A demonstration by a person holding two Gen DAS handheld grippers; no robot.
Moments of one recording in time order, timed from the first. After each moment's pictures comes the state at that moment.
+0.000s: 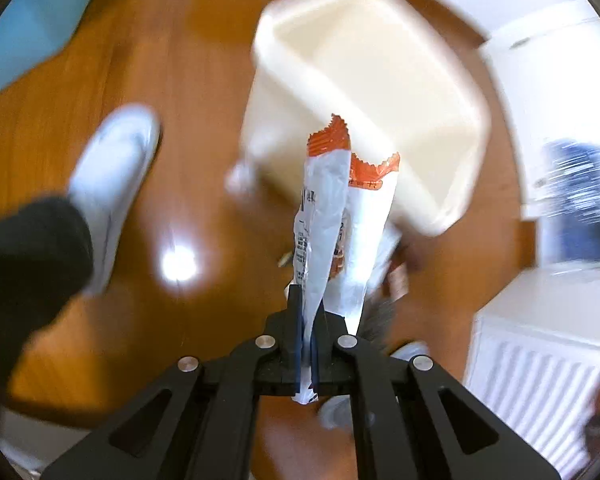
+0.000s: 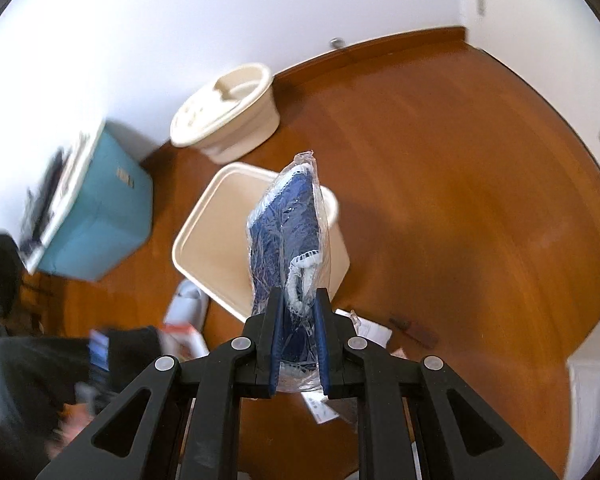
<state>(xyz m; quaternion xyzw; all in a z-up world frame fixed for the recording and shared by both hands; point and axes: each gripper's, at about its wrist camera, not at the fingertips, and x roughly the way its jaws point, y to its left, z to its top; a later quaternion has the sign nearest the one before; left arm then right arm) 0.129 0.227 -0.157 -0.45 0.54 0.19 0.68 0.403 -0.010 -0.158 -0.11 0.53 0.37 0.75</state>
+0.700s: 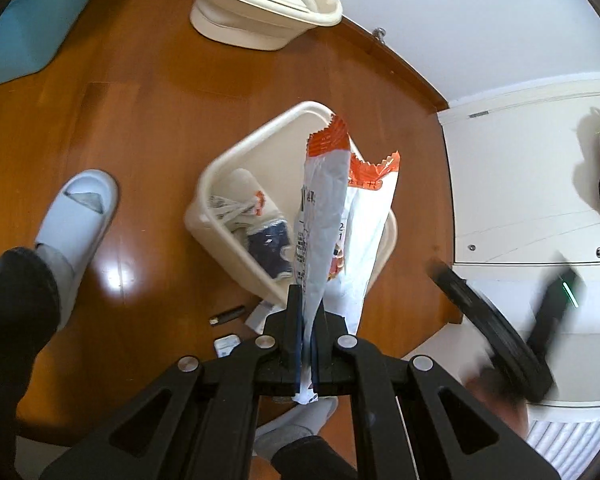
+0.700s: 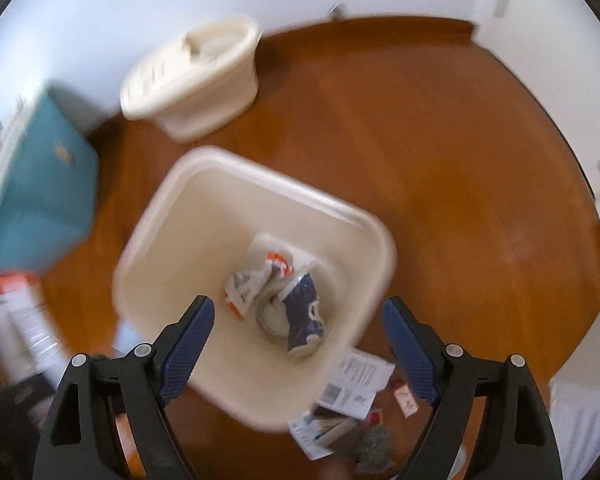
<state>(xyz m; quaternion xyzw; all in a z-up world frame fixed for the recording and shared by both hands) 0.169 0.271 -0.111 -0.53 0.45 0.16 0.70 0.418 0.066 -0.182 -0.11 0.55 0.31 0.77</state>
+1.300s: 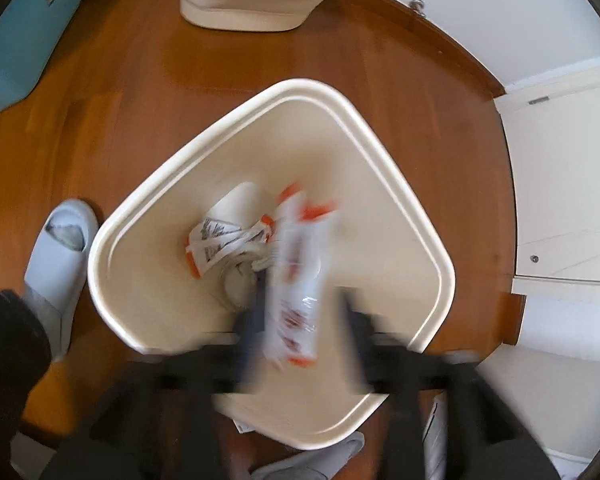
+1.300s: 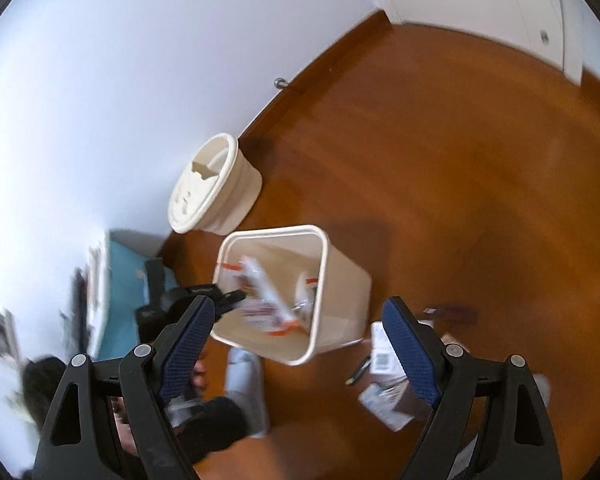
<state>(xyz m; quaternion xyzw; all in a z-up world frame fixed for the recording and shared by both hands) 0.289 0.281 -0.178 -0.47 0.52 0.24 0.67 0.426 -0.091 -0.133 0.15 0.55 0.31 0.76</state>
